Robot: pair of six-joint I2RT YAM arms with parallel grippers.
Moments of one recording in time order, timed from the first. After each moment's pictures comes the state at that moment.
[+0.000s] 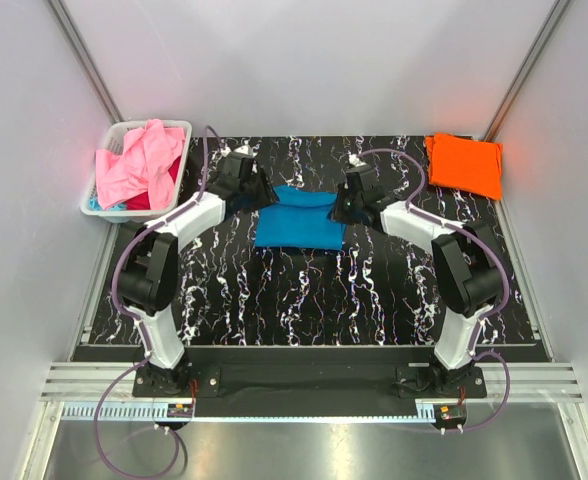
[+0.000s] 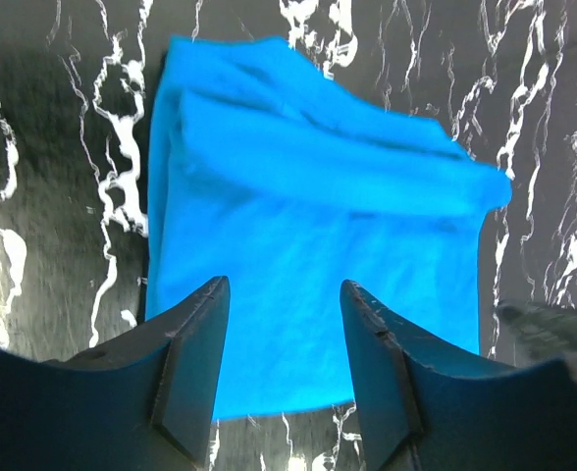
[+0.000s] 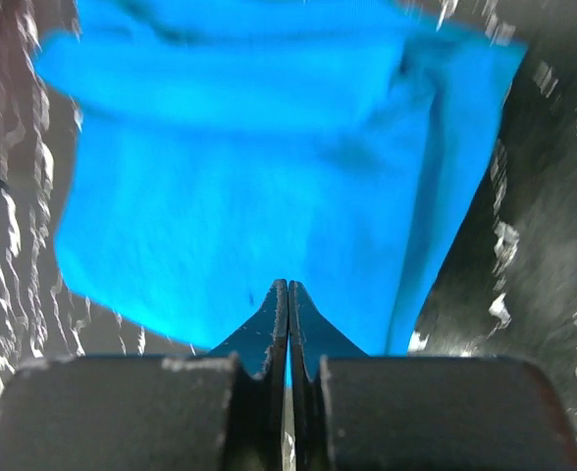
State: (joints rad) left arm -0.37 1.83 1.31 -0.20 0.06 -0.63; right arm 0.45 1.85 1.25 -0.11 -0.07 0.56
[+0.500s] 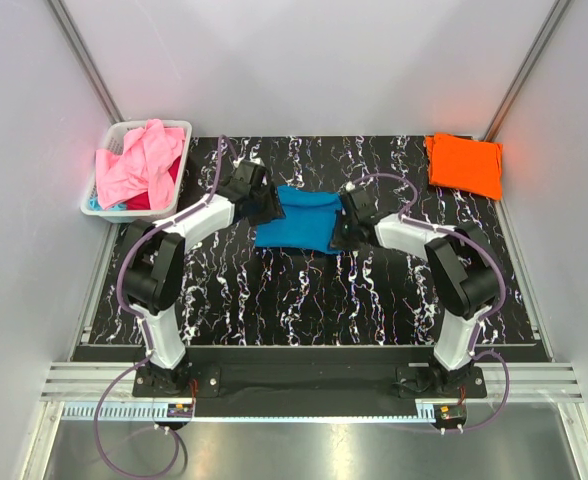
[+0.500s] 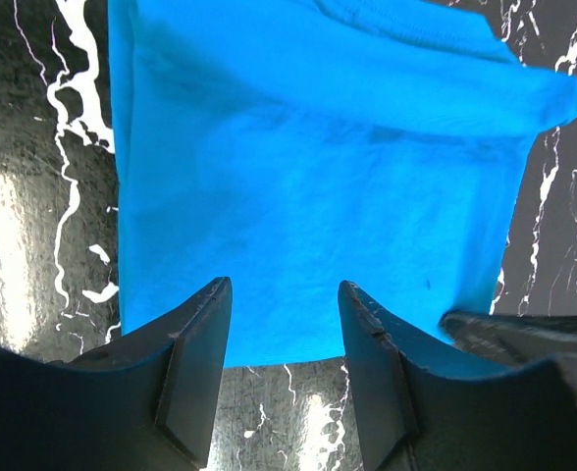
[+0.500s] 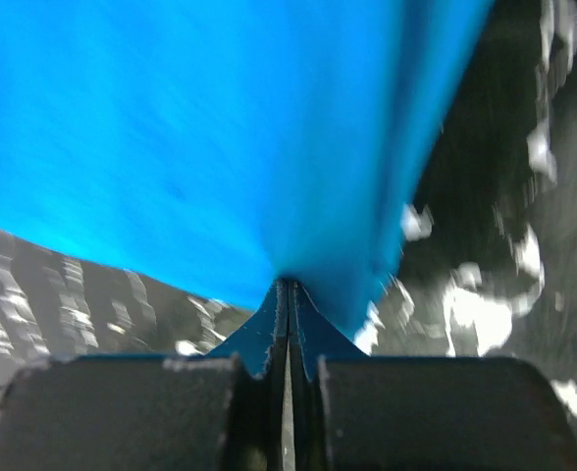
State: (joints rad) left arm -0.42 1.85 1.32 -0.33 0.06 -0.64; right arm 0.50 1.84 1.14 -0.21 -0.09 0.63
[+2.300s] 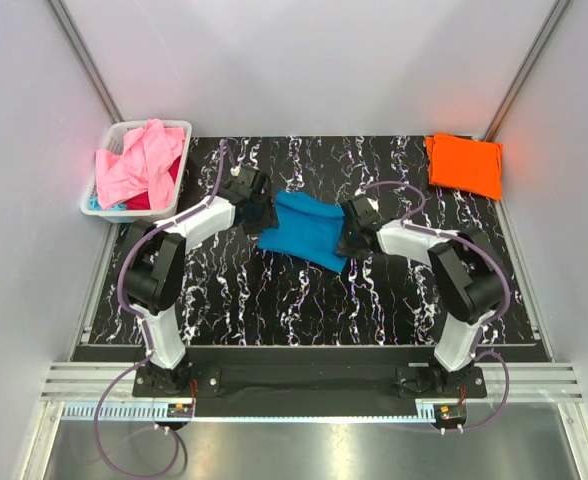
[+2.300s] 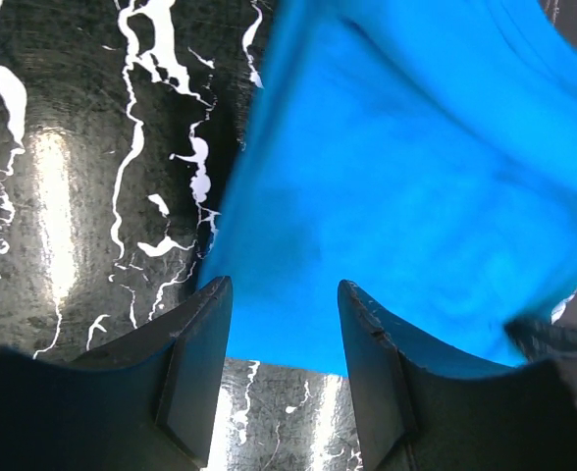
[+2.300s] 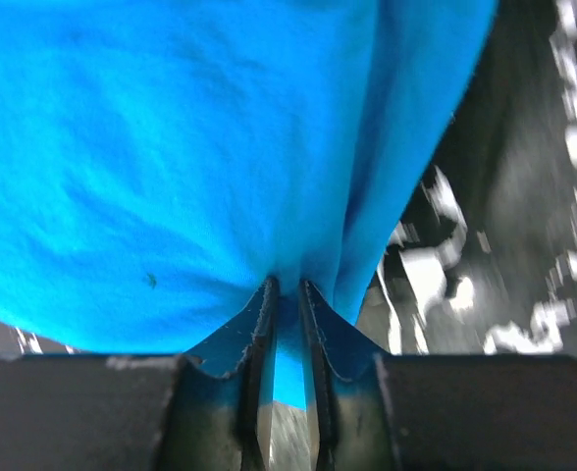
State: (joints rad) left arm -0.43 1.85 1.30 -0.43 -0.01 -0.64; right arm 0.52 1.82 1.07 -0.24 0.05 0.73
